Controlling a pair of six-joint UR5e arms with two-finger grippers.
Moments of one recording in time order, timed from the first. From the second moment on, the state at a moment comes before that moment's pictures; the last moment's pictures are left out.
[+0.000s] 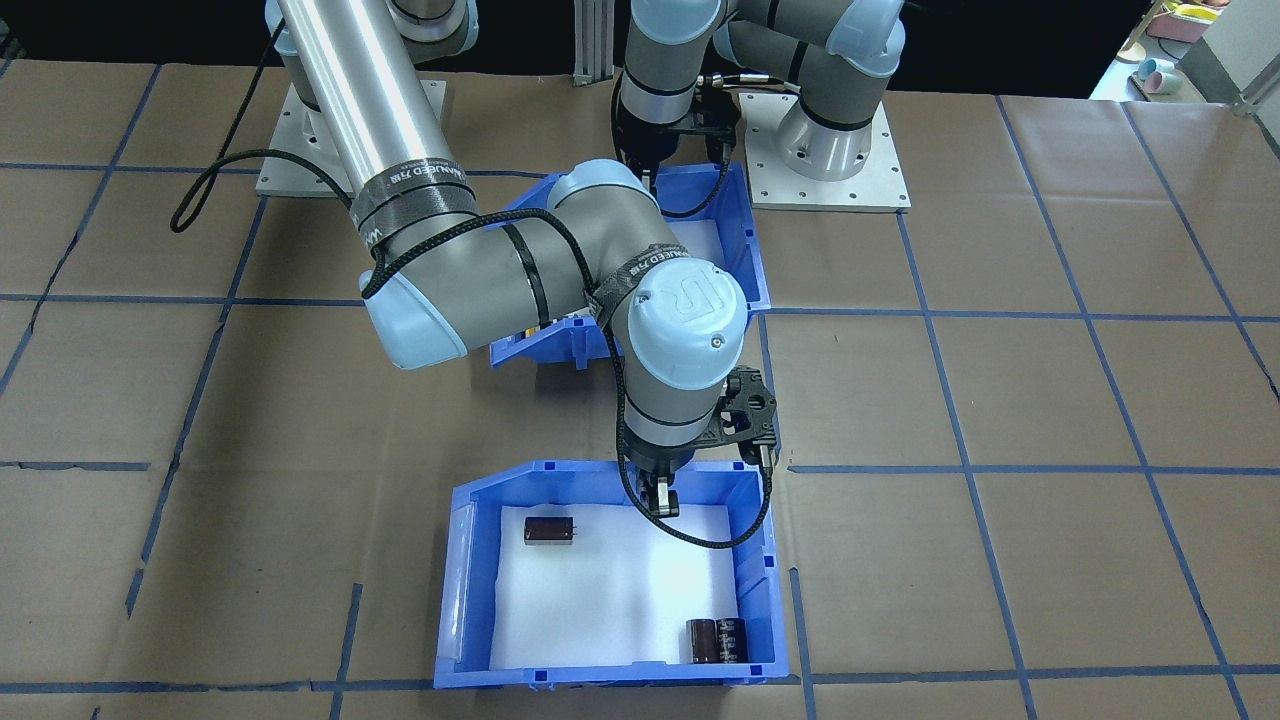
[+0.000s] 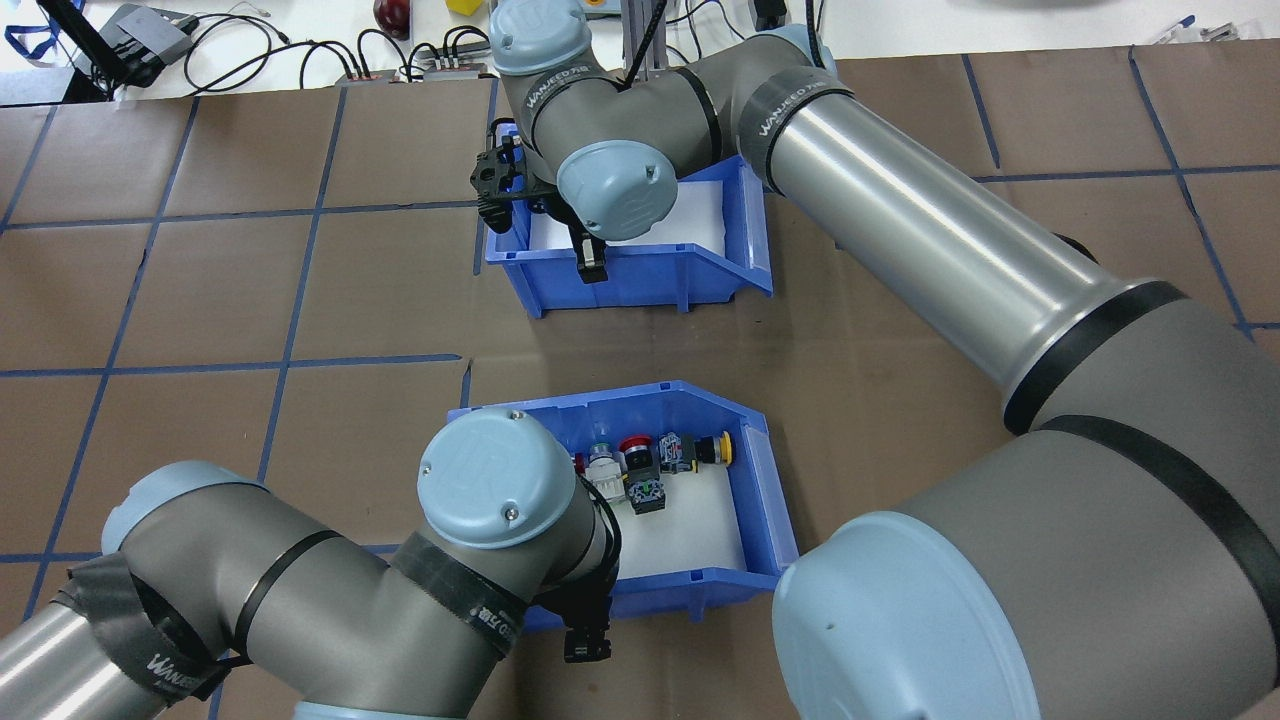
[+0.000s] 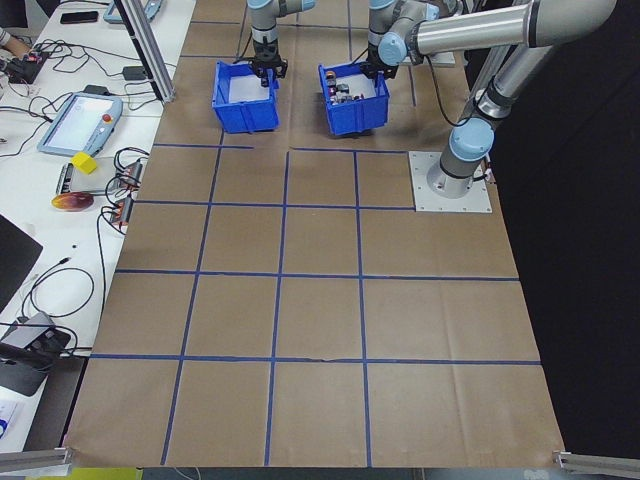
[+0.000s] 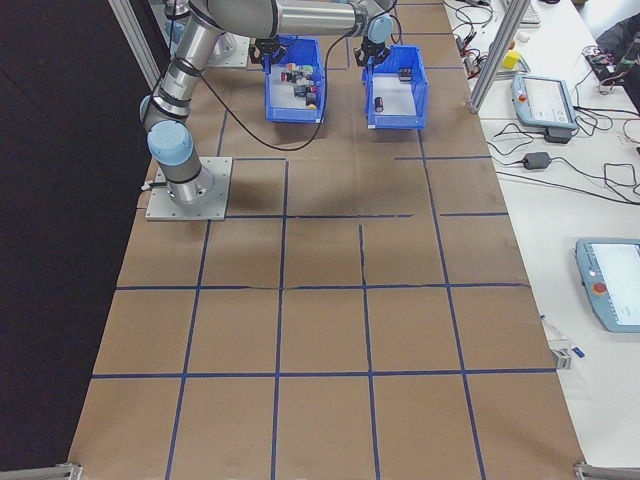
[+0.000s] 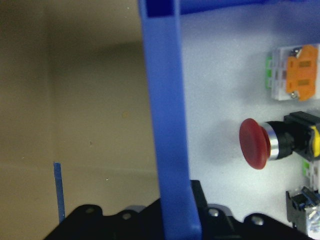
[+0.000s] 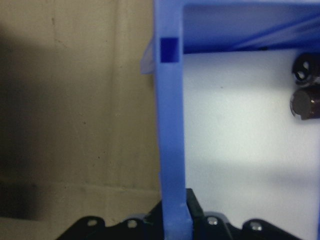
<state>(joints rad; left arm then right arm) -2.07 -1.41 -2.19 -1.19 1.47 -2.08 2.01 -0.92 1.15 -1.84 -1.60 -1.23</state>
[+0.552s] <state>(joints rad) -2.05 -1.37 -2.17 -1.23 1.49 -2.01 1.80 -0.99 1.12 -1.76 -1.60 -1.36</state>
